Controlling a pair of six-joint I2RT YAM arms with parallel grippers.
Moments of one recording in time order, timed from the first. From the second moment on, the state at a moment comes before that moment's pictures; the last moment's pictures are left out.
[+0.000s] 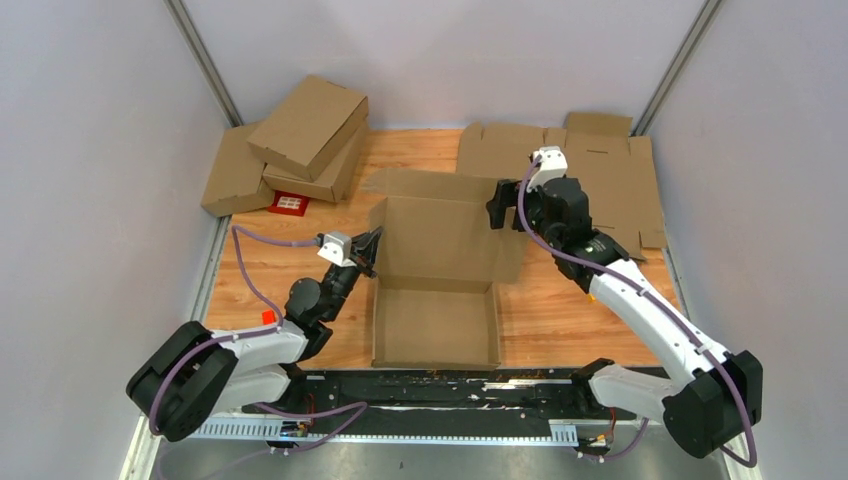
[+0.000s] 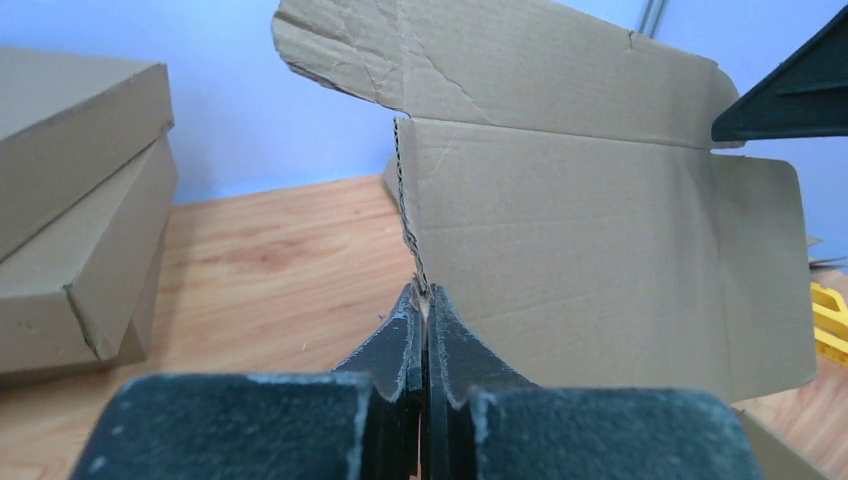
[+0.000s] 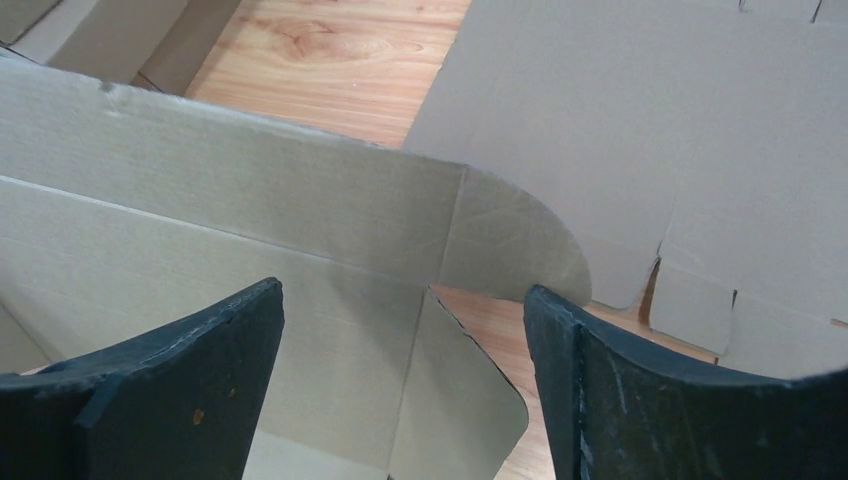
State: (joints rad) left arm -0.66 1.14 0.15 1.28 -0.16 -0.06; right arm 0.47 1.14 0.92 -0.14 0.12 0.24
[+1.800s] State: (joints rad) left arm -0.66 1.08 0.18 1.17 -0.18 -0.10; right arm 0.32 1.11 1.04 -0.44 -0.16 0.22
